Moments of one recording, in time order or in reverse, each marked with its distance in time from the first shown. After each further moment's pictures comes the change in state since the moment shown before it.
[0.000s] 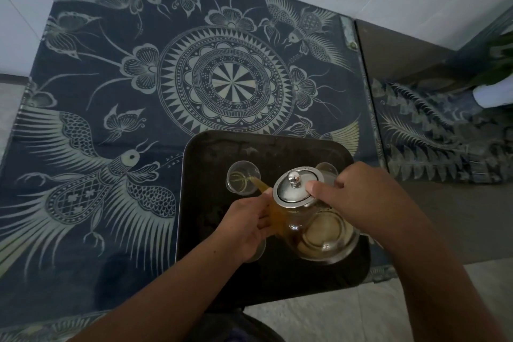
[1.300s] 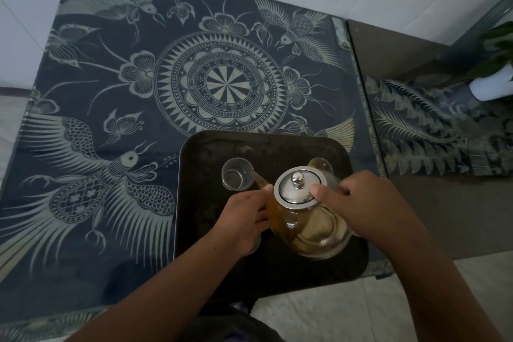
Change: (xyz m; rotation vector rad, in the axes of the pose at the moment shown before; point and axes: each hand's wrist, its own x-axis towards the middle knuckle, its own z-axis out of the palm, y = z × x) left_hand 0.005 -0.013 0.002 0.106 0.012 0.097; right_hand -0.012 0.044 0.018 0.175 0.071 -0.101
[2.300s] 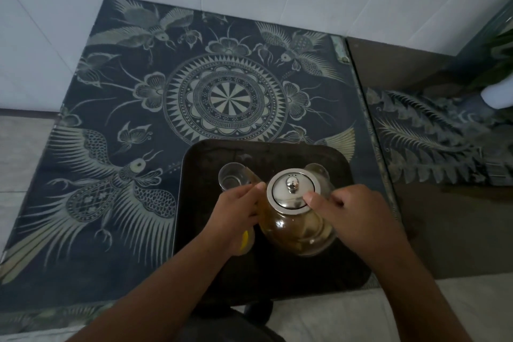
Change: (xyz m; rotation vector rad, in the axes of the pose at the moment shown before) left_hand -0.025 0.005 0.015 0.152 0.120 0.227; right_hand -0.020 0.028 0.014 0.166 0.146 -0.112
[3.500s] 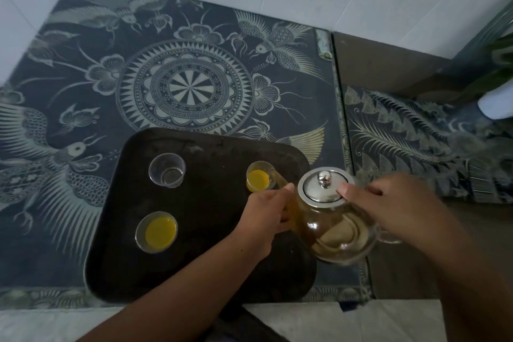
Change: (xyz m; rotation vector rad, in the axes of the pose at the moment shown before) left_hand 0.037 -0.054 0.178 -0.078 -0.034 -0.098; right_hand 0.041 0.128 -0.123 -0.151 -0.152 0.114
